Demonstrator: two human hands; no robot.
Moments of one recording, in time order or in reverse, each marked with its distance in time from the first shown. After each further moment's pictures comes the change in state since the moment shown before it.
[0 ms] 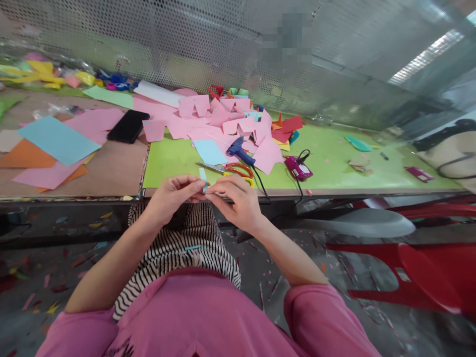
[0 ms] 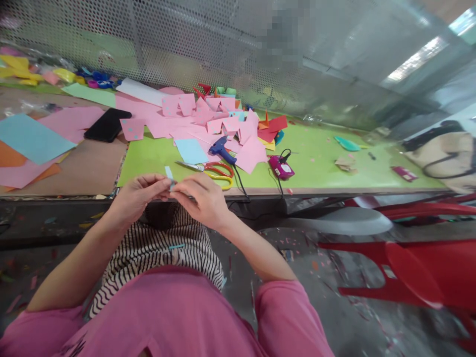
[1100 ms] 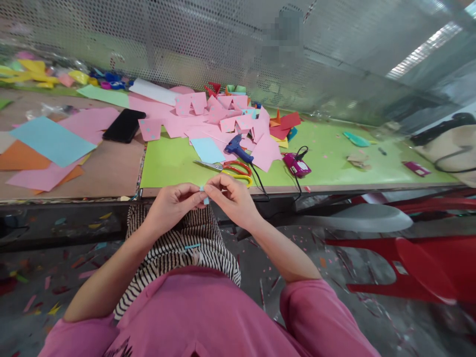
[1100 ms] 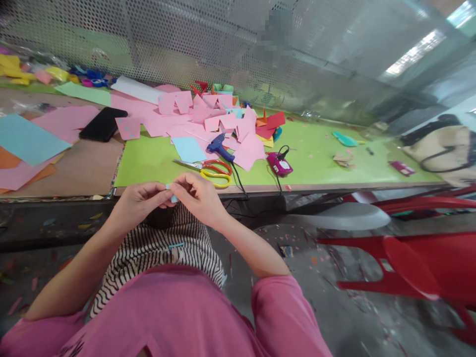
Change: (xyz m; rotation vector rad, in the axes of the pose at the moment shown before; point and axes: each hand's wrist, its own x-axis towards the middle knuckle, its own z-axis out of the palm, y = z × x) left_hand -0.016 -0.004 0.005 0.204 -0.030 0.084; right_hand 0.008 -0.013 0.006 0.561 -0.079 0.542
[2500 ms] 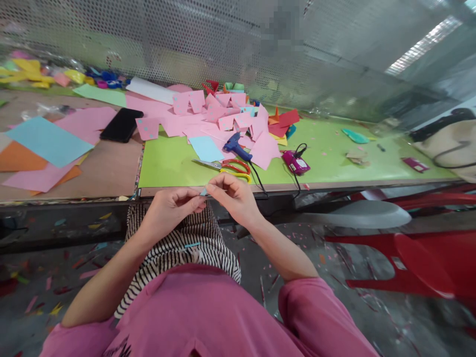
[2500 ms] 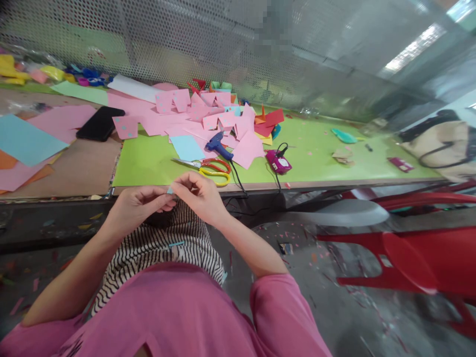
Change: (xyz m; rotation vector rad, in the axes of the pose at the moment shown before) left_hand -0.010 -0.005 -0.002 0.030 0.002 -0.008; right_hand -0.004 0.004 -0.001 0.182 0.046 0.077
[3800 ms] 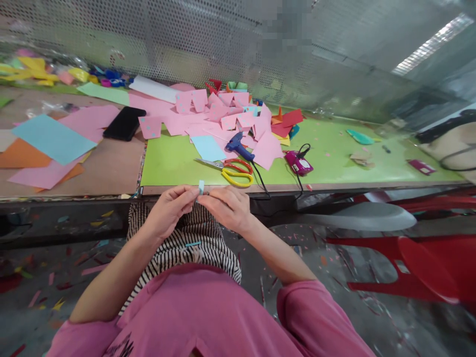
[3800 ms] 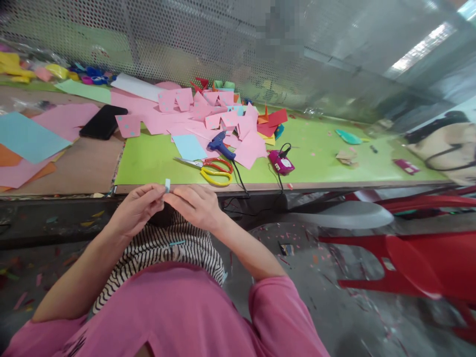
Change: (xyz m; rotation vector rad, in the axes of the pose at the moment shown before) left_hand 0.005 -0.006 0.008 -0.392 0.101 -0.155; right_hand -0.008 0.038 -0.004 -0.788 -0.015 -0.736
